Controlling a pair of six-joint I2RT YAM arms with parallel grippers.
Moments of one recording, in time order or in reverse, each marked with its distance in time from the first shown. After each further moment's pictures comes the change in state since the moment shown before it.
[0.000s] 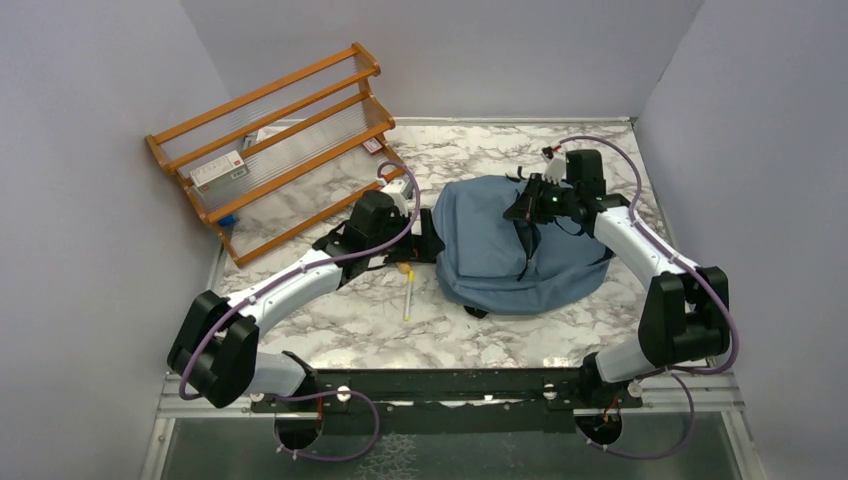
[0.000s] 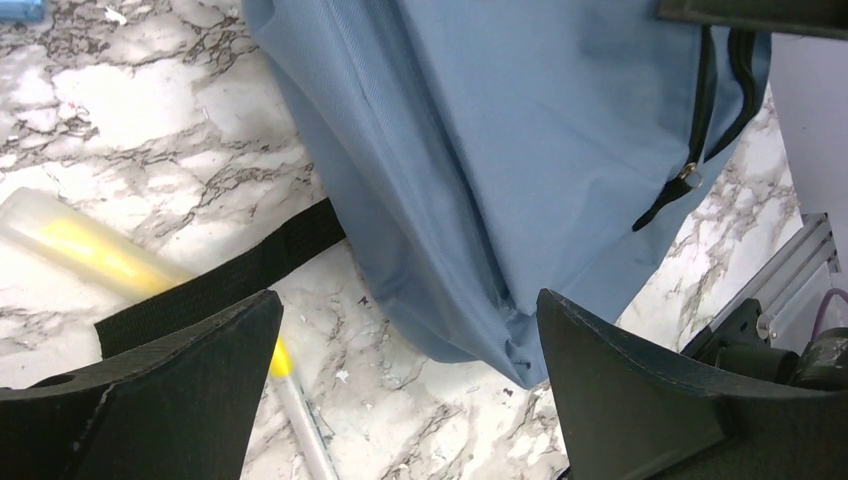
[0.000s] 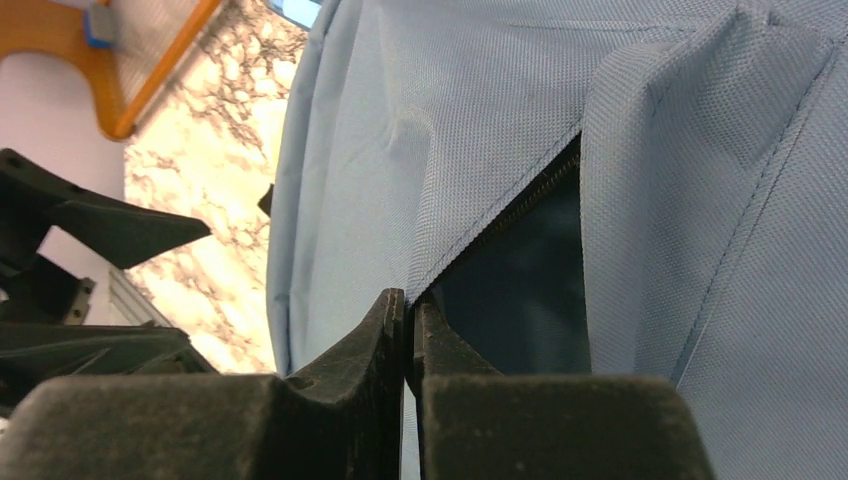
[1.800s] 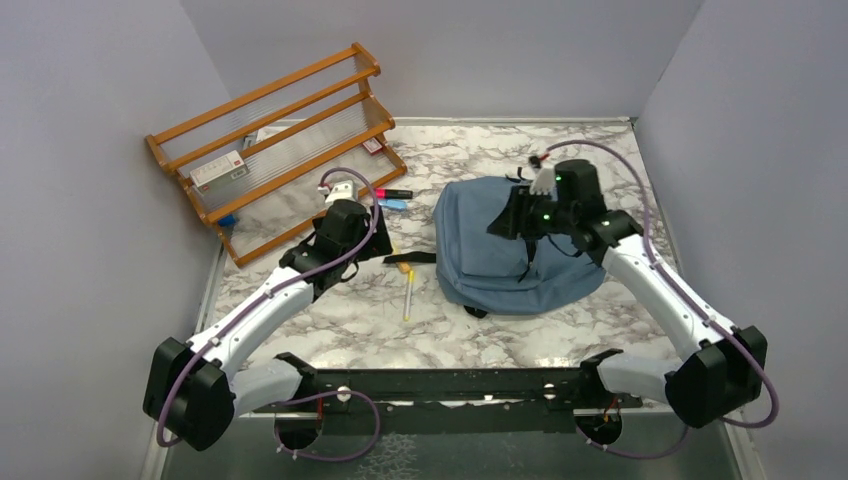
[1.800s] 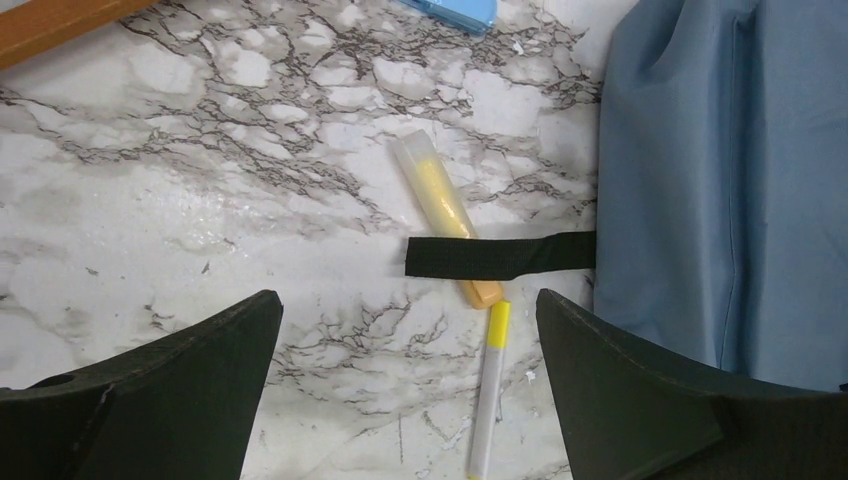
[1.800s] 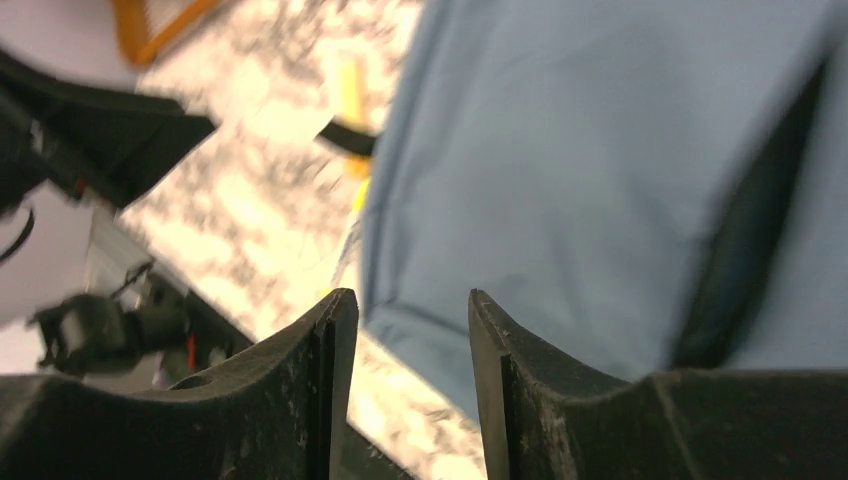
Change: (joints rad) left arm 0.092 -0.214 -0.059 -0.296 -0.457 -0.062; right arm 0.136 -0.292 -0.007 -0.184 0.146 0.005
